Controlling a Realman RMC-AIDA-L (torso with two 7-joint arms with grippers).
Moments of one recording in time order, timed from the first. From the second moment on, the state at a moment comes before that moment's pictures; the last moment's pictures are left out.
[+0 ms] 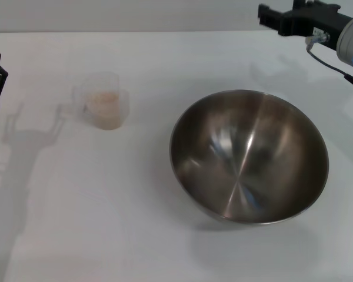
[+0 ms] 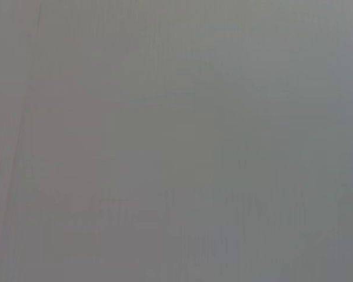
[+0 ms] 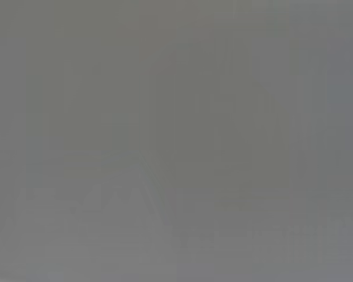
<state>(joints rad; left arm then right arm) -0.27 -2.07 -0.65 -0.27 2.12 1.55 -0.06 0.26 1.89 1.27 1.50 -2.75 0.36 0.20</state>
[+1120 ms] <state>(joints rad) -0.28 -2.08 -0.67 -0.26 2.12 1.55 -0.07 0.58 2.07 1.73 1.63 -2.77 1.58 -0.25</state>
